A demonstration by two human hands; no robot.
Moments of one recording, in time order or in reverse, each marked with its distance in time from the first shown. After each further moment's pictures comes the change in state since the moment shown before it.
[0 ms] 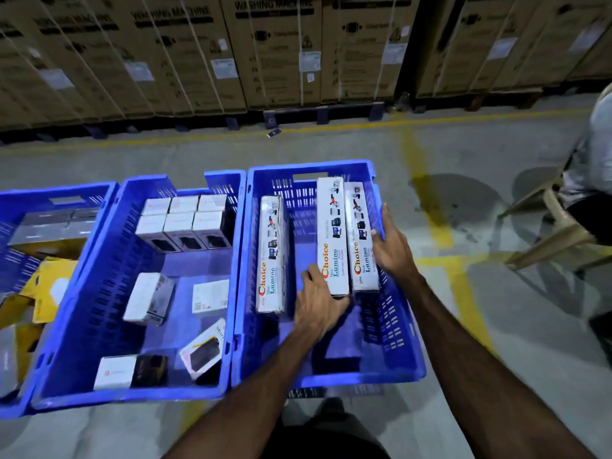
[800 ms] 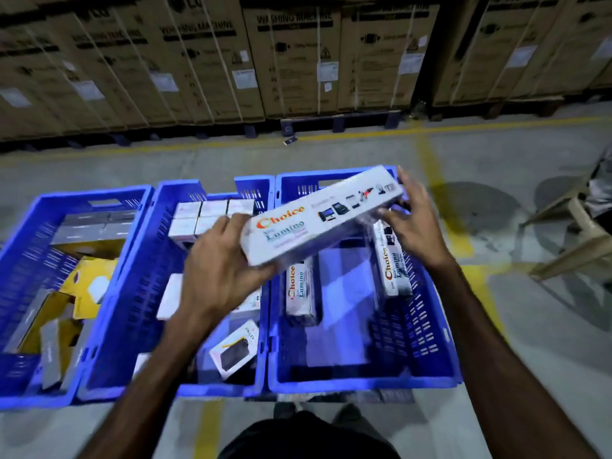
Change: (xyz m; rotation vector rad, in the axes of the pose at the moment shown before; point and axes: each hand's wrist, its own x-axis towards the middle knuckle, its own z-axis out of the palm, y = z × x) left_hand -0.035 -0.048 -0.254 0.257 0.392 0.390; right_hand 0.004 -0.094 -0.026 0.344 0.053 -0.223
